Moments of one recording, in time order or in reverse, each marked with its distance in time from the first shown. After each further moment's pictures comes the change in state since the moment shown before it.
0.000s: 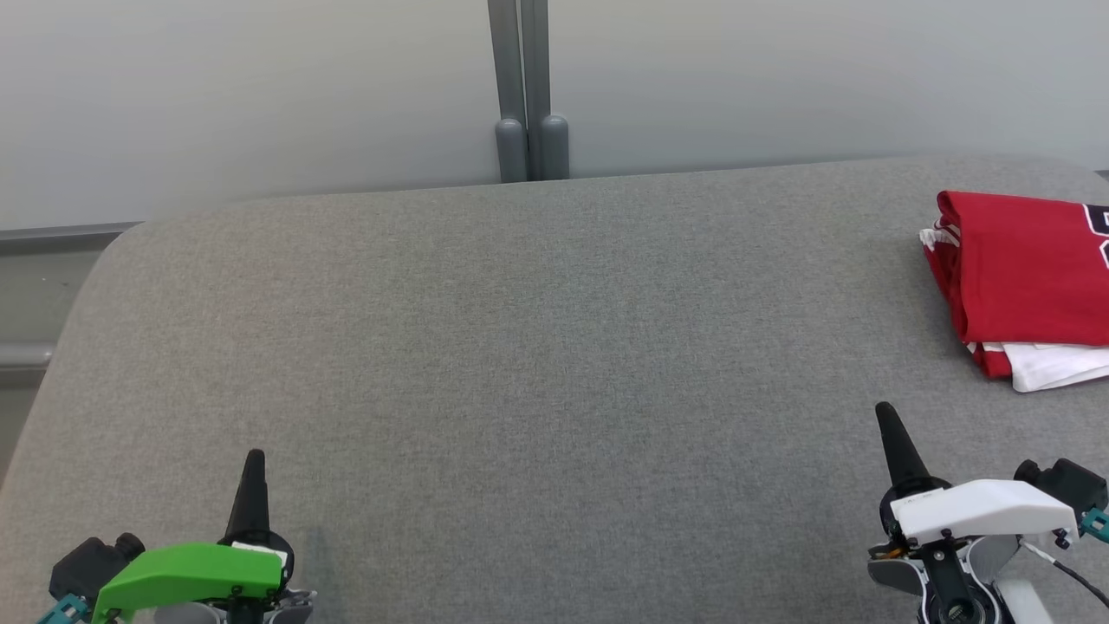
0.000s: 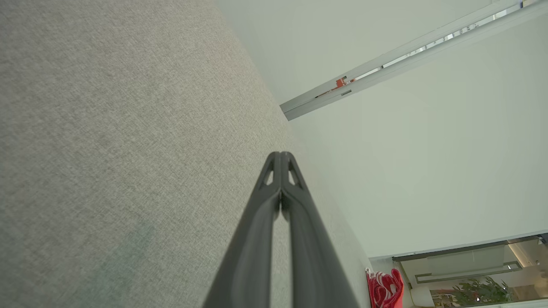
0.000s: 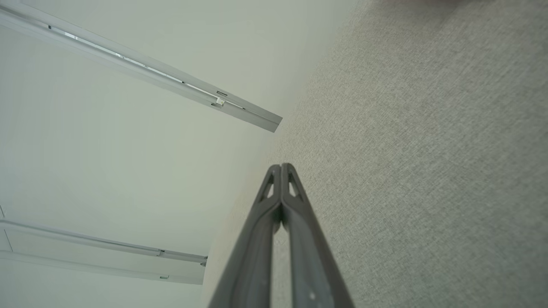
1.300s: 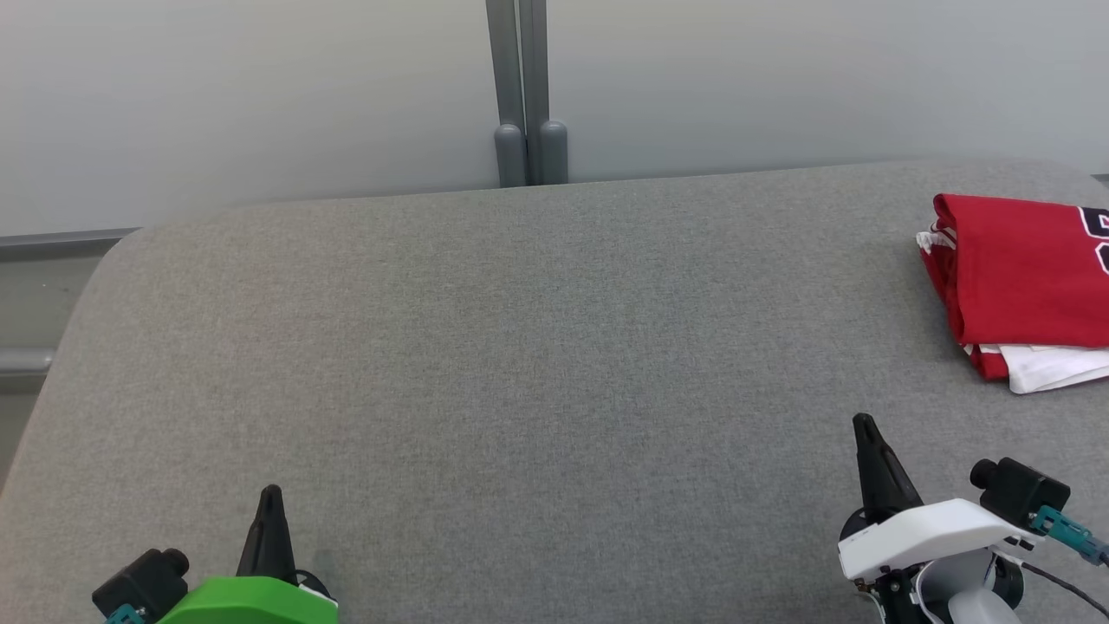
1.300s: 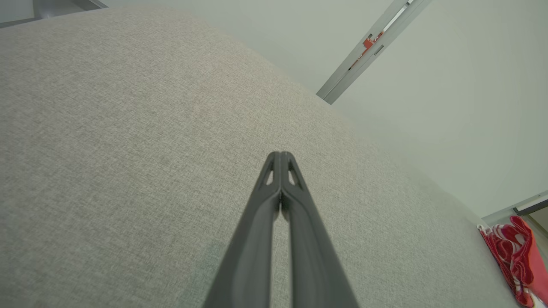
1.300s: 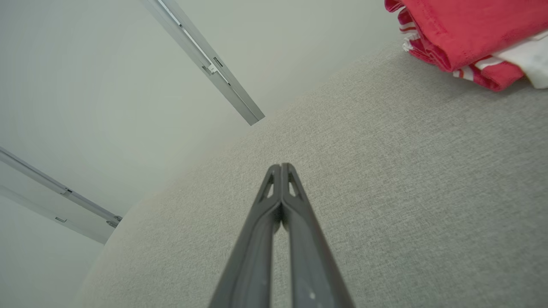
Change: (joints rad) left arm 0.065 0.011 -0.080 0.015 0.427 0.057 -0.124; right arm 0.029 0.006 0.061 0.011 -0.480 0.001 -0.123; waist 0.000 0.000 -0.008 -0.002
